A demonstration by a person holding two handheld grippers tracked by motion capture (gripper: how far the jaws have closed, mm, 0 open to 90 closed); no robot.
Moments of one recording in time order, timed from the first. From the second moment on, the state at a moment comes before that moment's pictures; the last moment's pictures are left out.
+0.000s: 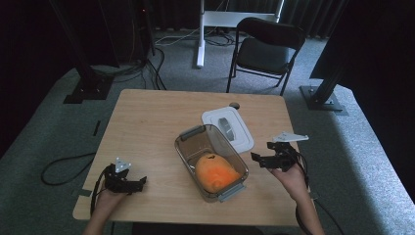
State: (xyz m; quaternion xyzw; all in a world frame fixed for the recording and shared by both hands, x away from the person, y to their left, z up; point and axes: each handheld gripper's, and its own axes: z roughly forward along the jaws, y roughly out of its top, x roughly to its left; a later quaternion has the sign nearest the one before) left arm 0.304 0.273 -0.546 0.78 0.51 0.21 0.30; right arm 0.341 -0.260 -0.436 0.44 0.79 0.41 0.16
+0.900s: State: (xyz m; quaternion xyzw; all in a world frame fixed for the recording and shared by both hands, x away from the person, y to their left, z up) left arm 0.304 0.273 -0.546 0.78 0.51 0.21 0.30; right arm 0.337 -0.320 -0.476 0.53 0.74 0.35 0.21
